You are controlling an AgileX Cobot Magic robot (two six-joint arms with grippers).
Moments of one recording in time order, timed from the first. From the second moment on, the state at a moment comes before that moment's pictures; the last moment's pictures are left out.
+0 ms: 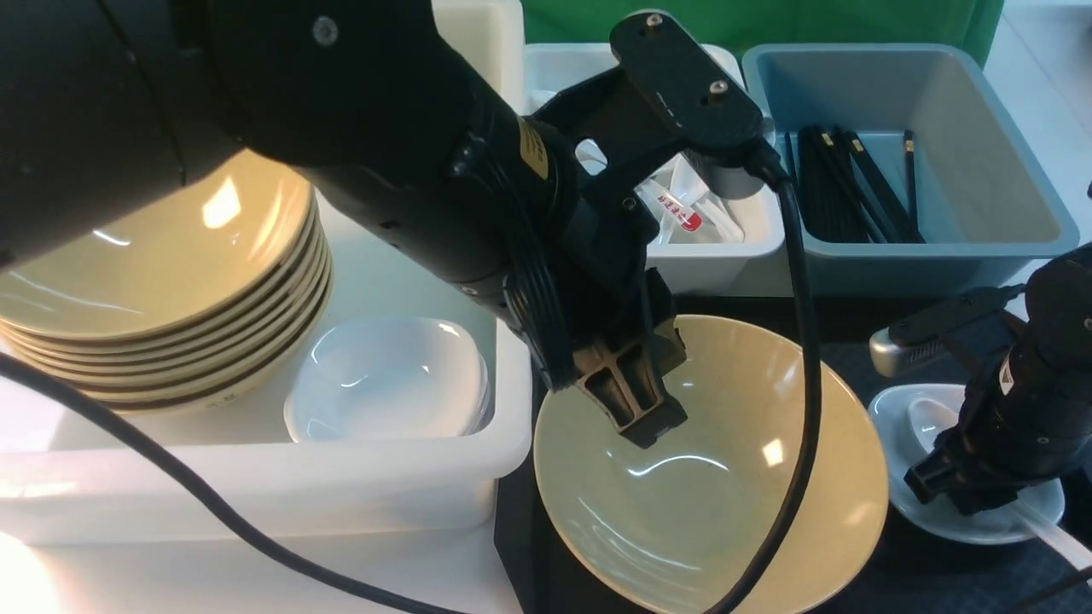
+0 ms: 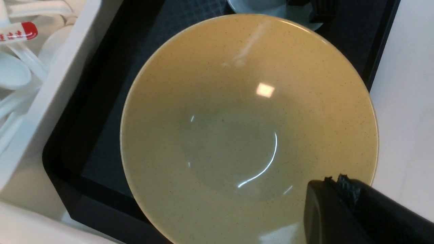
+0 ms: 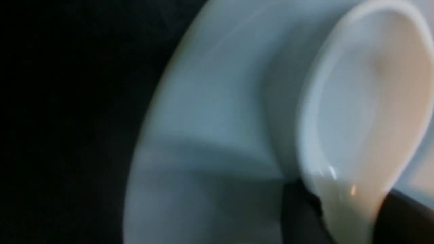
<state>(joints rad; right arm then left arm) 0.22 1.64 -0.86 -0.23 0.77 0.11 -0.79 1.47 -1.40 -0.26 0.99 0.47</state>
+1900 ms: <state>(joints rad) 0.35 1.36 -1.66 -0.06 1.21 -0.12 -0.74 1.80 -1.72 -0.03 1.19 0.22</state>
